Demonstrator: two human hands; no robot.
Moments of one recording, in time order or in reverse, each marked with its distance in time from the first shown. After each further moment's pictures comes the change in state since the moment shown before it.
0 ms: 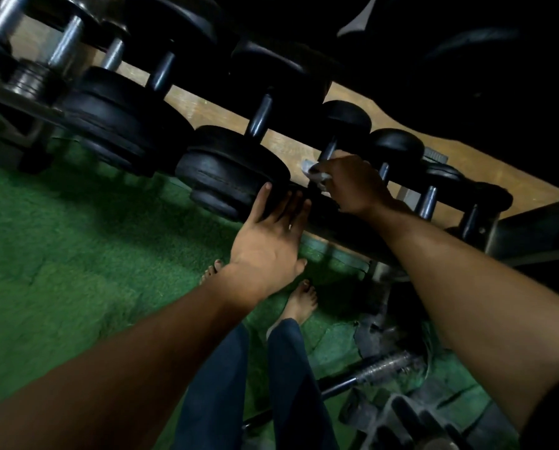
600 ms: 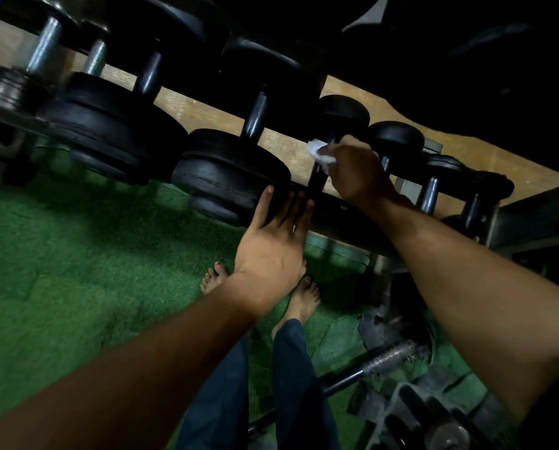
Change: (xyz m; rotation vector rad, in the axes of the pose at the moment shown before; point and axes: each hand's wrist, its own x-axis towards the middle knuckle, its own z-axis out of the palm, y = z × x) left_hand -0.002 -0.001 -0.004 0.031 -0.010 -0.001; right_hand 0.008 0.000 0.003 0.124 0.158 0.165
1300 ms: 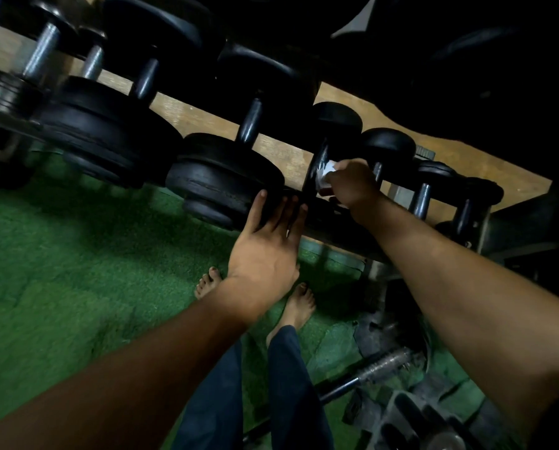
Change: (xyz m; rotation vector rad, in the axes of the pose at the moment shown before) left_hand -0.001 0.001 0.003 -0.003 0.027 -0.011; right_hand 0.002 -0.003 0.012 0.611 -0.021 0.684
